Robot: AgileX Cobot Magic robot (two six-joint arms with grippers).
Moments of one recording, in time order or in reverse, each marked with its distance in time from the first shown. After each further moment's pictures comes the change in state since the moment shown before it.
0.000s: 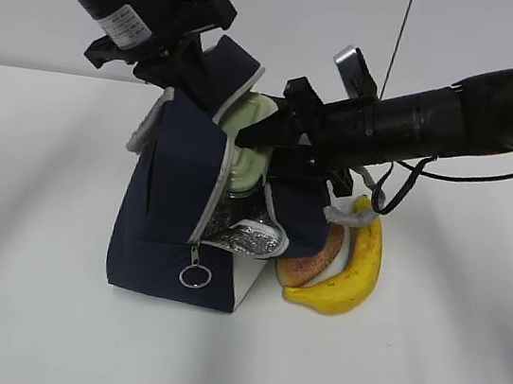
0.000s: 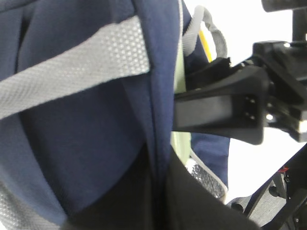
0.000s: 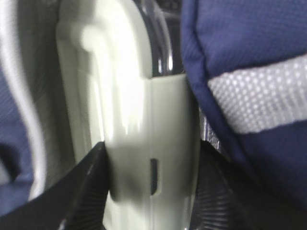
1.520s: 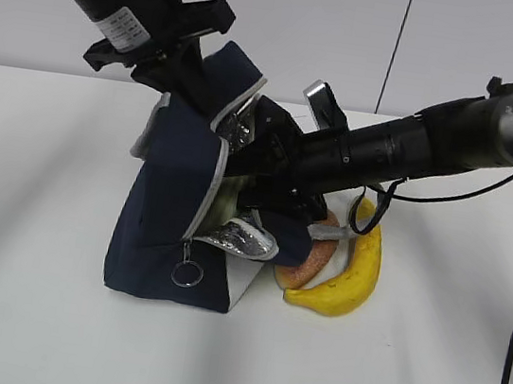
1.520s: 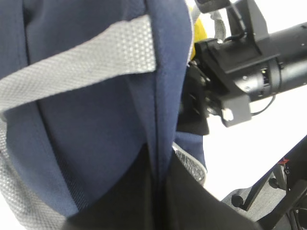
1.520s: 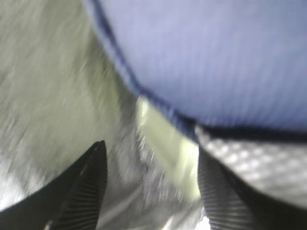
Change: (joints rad) left arm 0.000 0.000 0.000 0.002 0.024 0.008; right arm 0.014 0.183 -0.108 -0.029 0.119 0.000
